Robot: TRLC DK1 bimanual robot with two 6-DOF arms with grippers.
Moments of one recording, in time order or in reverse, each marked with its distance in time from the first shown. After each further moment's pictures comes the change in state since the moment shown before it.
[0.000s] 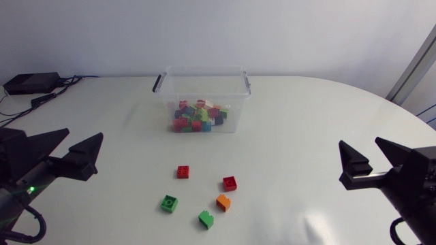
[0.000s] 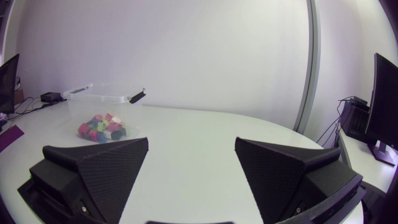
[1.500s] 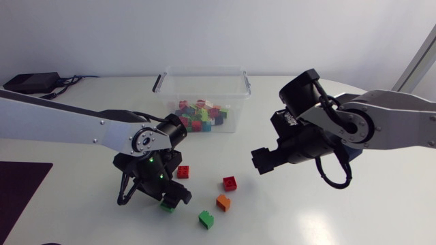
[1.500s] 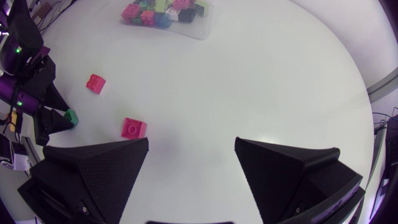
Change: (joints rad) left arm -0.493 1.297 0.664 -0.703 0.021 -0.149; right arm 0.469 1.107 0.717 -0.556 0.027 0.175
